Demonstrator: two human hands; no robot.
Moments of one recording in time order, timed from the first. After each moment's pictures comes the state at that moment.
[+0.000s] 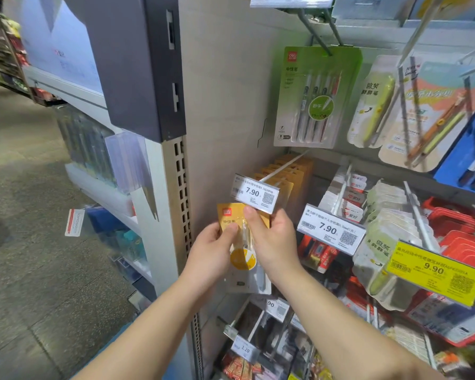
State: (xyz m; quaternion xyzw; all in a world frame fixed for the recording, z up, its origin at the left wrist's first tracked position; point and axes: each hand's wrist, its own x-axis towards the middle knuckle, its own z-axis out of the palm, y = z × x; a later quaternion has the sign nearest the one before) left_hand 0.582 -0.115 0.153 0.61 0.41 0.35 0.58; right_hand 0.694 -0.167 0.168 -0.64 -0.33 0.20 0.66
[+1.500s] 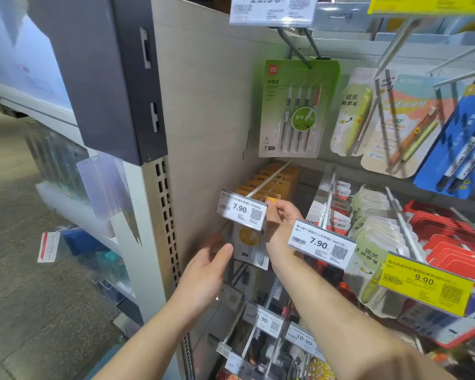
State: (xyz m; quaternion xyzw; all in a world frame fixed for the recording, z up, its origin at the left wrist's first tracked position) left_hand 0.582 -0.108 0.150 0.67 0.43 0.24 0.55; right_hand 0.746 -0.124 0.159 -0.62 -0.20 0.08 0.75
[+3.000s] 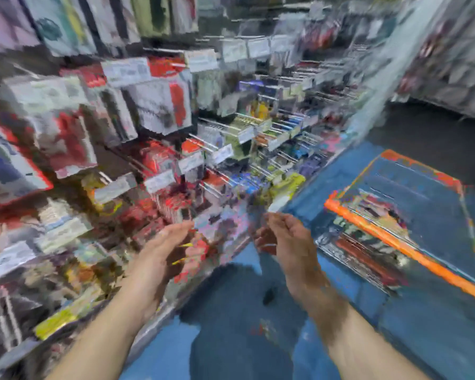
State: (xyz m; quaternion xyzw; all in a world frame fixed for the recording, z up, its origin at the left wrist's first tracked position) left_hand 0.623 -0.573 0.081 0.59 0.05 -0.23 0.78; right_hand 0.569 -0.789 0.076 -0.64 0.26 -0.15 0.71
